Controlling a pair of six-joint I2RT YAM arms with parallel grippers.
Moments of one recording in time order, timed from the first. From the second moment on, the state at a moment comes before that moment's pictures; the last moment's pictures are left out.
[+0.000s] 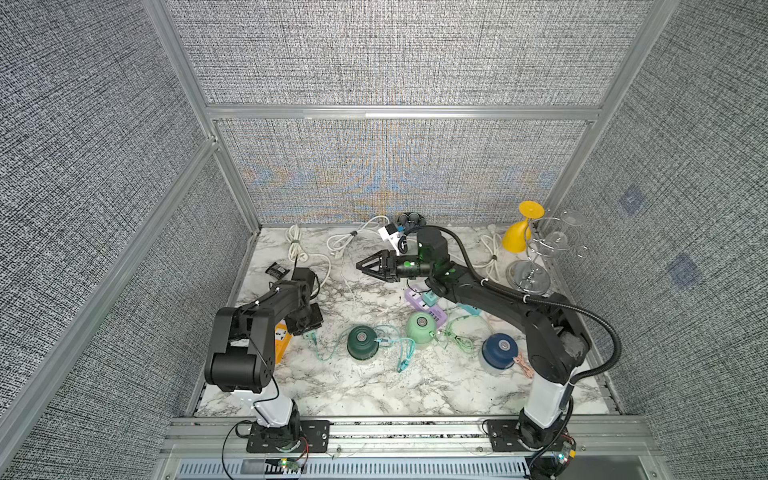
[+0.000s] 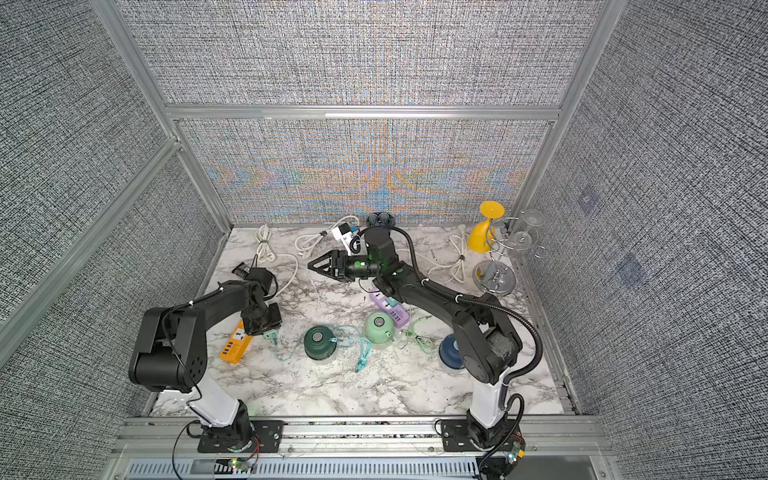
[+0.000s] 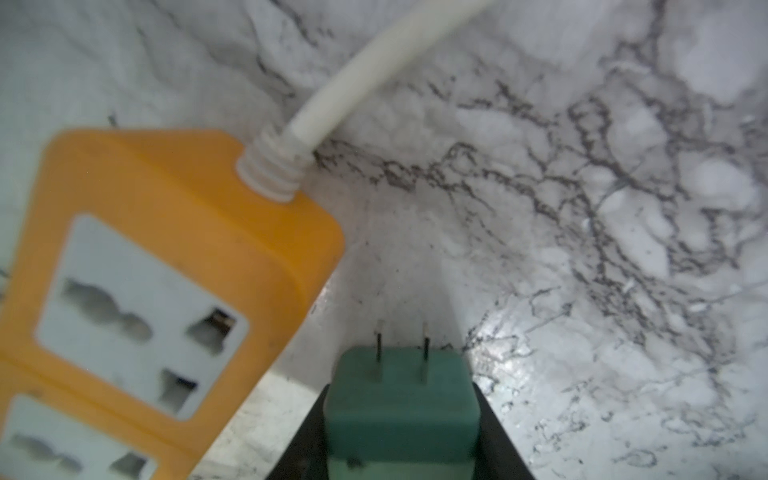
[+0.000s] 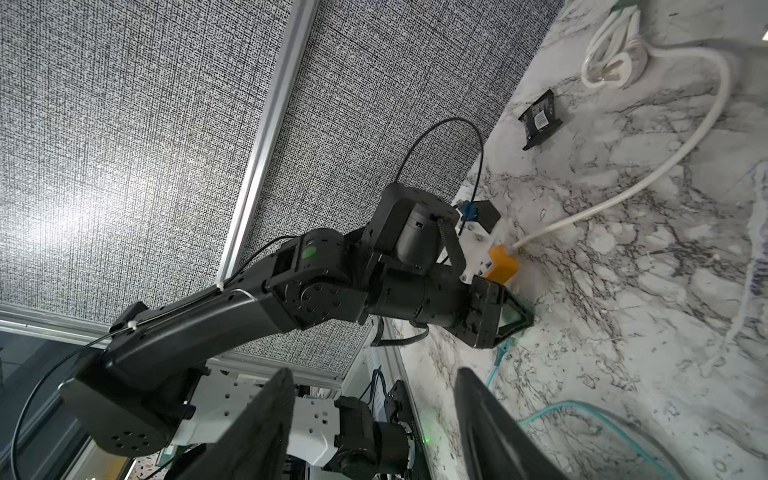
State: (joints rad) left arm -0.11 1.68 0.96 -0.75 -0.05 -0.48; right arm 0.67 1.83 1.38 0.28 -0.82 0.94
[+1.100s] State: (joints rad) left arm -0.04 0.94 0.91 -0.66 0.41 -1.13; right arm 0.92 1.80 1.40 0.18 -0.55 0.43
